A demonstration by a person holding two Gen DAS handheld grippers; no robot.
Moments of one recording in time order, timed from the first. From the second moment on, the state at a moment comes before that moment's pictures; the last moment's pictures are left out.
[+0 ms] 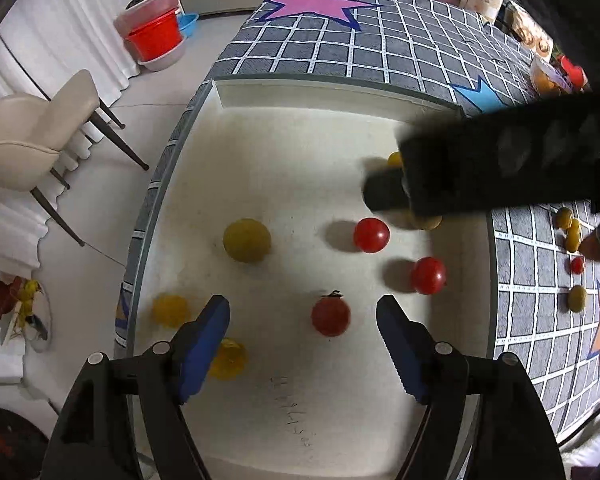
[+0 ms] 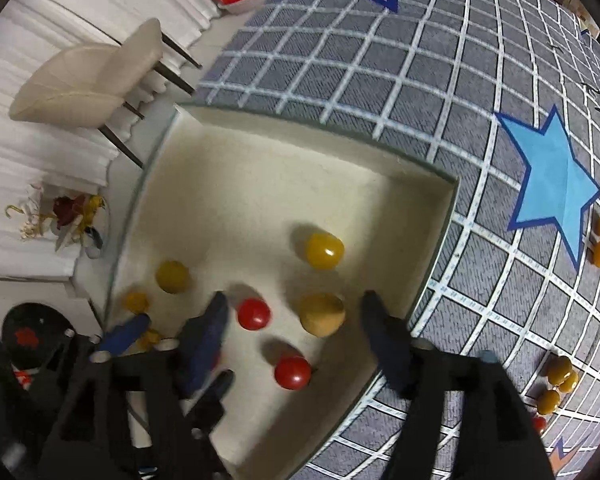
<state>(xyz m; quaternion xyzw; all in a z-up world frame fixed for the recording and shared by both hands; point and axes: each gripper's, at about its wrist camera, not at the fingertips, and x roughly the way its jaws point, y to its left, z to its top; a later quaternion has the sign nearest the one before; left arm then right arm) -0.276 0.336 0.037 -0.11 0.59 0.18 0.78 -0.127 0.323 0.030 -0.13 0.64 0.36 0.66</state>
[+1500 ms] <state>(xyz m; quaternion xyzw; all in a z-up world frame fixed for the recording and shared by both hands) -0.157 0.184 0.038 0.03 0.61 -0.01 0.79 -0.119 0.105 0.008 -0.06 0.64 0.15 0.75</state>
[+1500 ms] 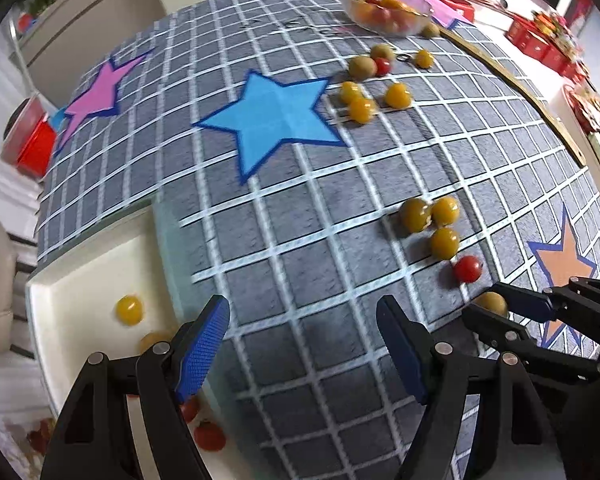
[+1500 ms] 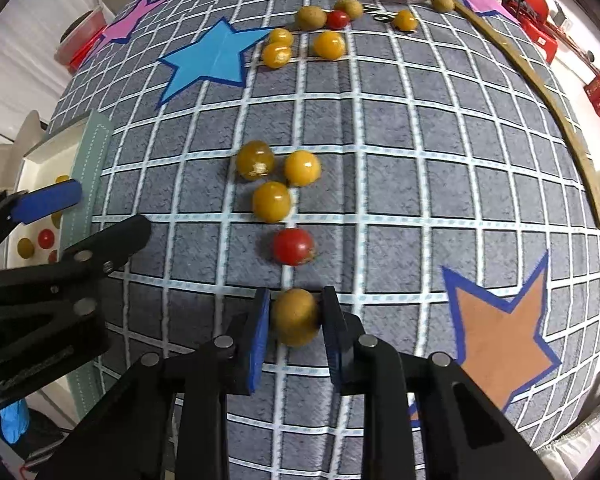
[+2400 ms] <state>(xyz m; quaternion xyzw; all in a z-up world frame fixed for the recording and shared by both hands) -0.101 0.124 0.020 0.03 0.61 -0.07 0.79 -0.119 0.013 0.015 0.01 0.65 0.14 0.75</state>
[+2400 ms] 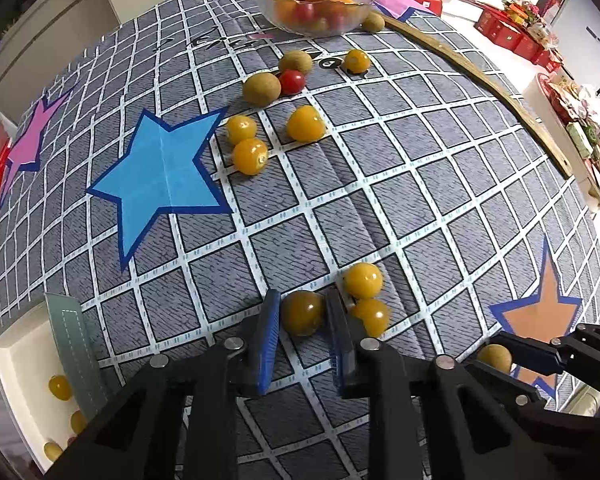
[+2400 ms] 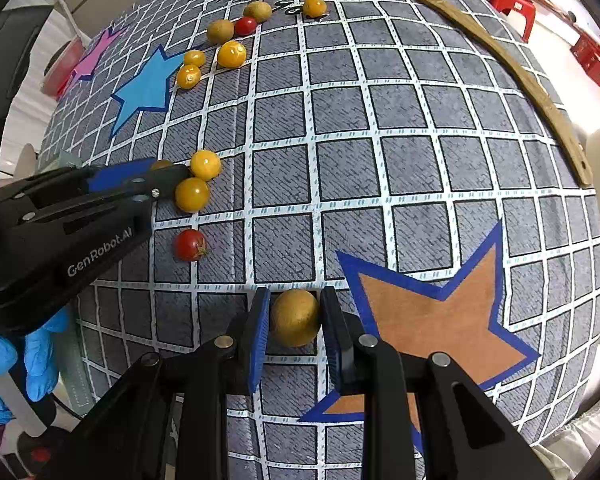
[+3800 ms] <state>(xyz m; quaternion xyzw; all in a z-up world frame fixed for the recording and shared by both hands) -0.276 0.286 0.071 -0.12 0.59 0.11 0.79 -0.149 0.124 0.072 -0.05 0.65 0.28 0.71</state>
